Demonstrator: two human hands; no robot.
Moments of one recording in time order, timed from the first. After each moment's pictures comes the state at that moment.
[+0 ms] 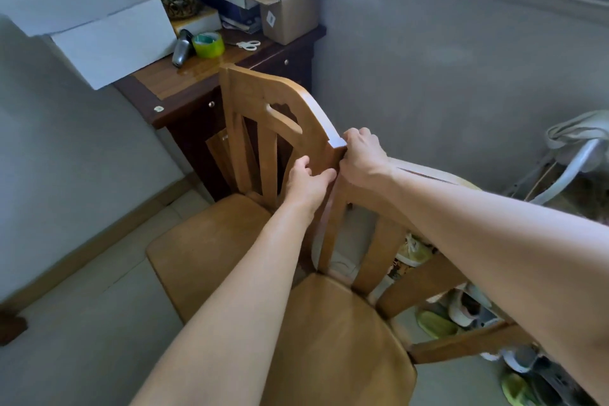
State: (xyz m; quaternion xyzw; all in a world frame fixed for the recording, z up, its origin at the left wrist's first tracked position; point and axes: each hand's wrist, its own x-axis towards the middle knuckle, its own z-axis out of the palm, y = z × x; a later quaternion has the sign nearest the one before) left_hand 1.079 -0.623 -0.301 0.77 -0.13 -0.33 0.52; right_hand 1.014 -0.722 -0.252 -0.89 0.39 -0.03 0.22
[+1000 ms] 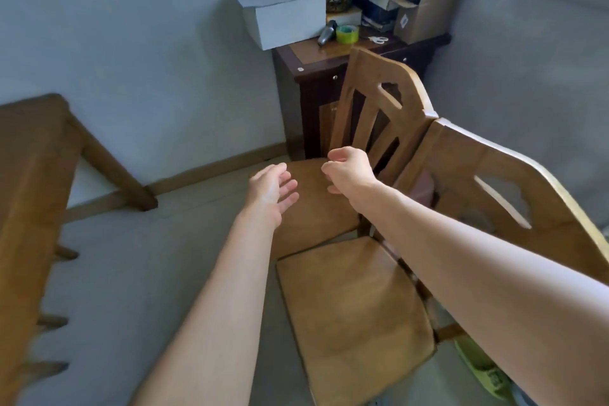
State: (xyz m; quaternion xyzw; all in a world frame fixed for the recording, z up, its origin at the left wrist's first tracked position) left_hand 0.975 -0.335 -0.233 0.63 0.19 -0.19 0.73; right_hand 0.942 -0.467 -0.228 -0.78 0.29 -0.07 0.55
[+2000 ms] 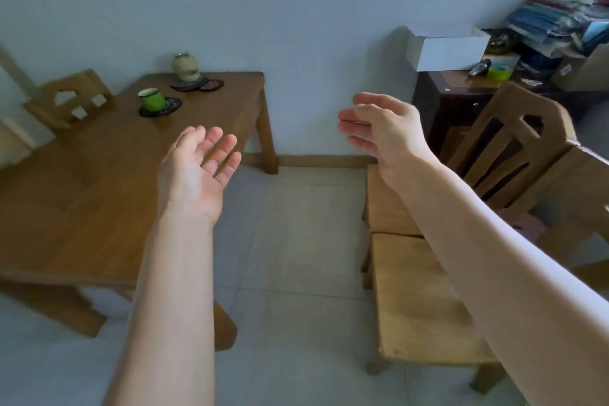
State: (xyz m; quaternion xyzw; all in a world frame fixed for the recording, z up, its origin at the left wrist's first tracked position) left_hand 0.676 0.008 -0.089 0.44 0.18 0.19 0.86; right_hand 0.722 -0.216 -0.068 -0.64 0.03 -0.03 0.77
